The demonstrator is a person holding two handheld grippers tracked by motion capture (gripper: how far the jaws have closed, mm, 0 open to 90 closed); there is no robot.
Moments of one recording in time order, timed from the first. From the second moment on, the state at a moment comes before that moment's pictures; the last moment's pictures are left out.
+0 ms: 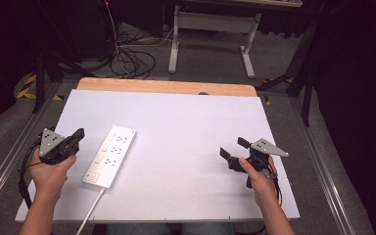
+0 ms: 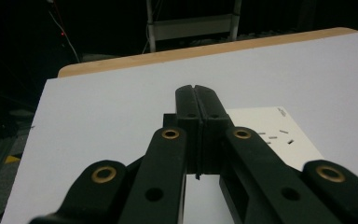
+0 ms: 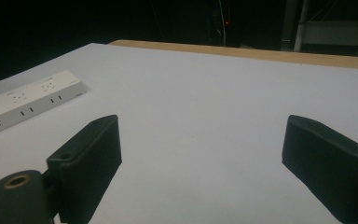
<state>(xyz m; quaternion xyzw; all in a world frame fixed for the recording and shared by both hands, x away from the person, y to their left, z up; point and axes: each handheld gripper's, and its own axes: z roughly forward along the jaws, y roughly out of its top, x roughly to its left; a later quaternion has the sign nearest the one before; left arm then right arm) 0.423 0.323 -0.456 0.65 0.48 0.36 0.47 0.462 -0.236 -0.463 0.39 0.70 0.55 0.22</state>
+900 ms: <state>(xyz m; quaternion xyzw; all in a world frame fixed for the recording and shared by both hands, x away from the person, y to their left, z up) 0.416 0.330 -0.456 0.64 0.49 0.36 0.47 0.464 -0.232 -0.461 0.38 0.71 0.55 0.21</state>
